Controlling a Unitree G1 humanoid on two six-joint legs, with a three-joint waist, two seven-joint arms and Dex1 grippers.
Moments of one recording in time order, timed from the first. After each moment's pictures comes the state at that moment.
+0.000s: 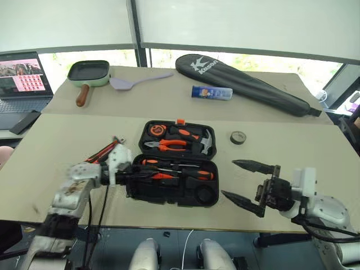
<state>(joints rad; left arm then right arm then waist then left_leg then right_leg) -0.15 0.66 0.18 -0.02 -0.44 0.20 -1.15 0.21 -0.59 -0.18 -0.49 0.63 0.04 1.00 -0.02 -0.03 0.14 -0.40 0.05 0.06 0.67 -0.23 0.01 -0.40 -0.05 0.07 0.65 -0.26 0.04</state>
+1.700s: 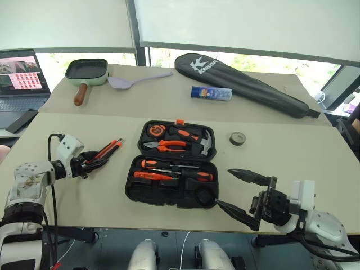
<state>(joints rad) -0.39 0.78 0.19 0.54 -0.35 0.09 -1.17 0.31 -0.59 -0.13 -0.63 0.65 0.07 0.91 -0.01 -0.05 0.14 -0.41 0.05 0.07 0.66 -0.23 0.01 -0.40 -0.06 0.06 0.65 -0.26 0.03</state>
